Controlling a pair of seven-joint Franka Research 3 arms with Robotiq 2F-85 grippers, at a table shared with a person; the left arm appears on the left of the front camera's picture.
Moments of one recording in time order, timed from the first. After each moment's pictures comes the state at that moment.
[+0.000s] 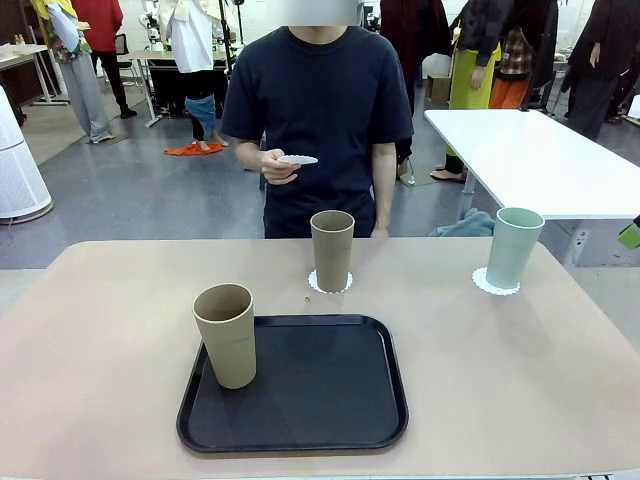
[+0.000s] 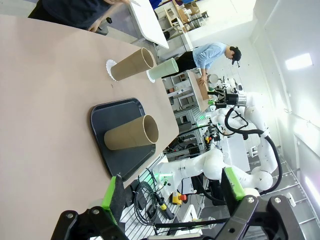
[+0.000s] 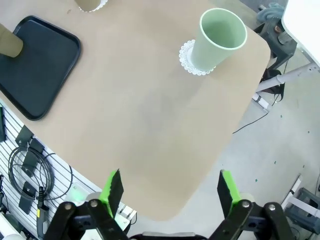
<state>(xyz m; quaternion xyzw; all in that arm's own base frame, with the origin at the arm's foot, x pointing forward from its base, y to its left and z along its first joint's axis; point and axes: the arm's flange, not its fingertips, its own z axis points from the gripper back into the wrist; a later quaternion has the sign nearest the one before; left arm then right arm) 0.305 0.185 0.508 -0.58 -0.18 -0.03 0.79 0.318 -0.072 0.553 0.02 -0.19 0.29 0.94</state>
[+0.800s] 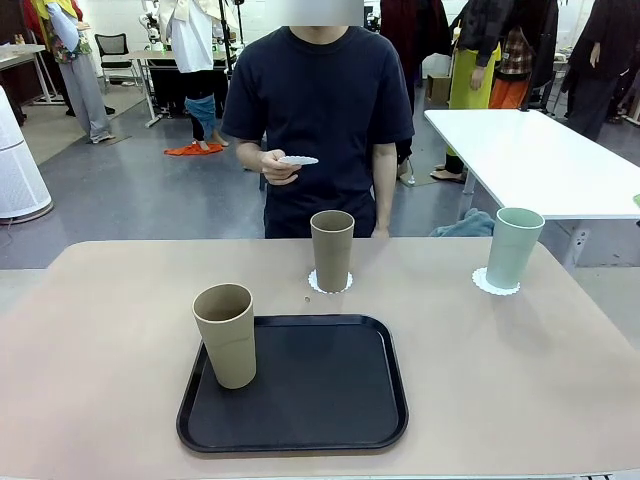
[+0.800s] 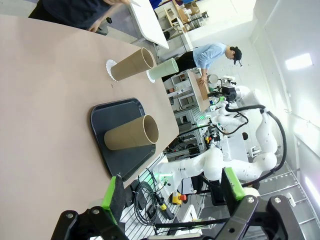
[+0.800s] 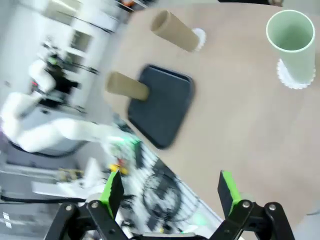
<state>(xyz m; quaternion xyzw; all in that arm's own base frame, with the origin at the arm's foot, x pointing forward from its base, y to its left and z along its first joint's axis) 0.305 0.186 0.508 -0.58 -0.18 -0.03 0.79 0.351 -0.169 0.534 0.44 -0.14 0.15 0.87</state>
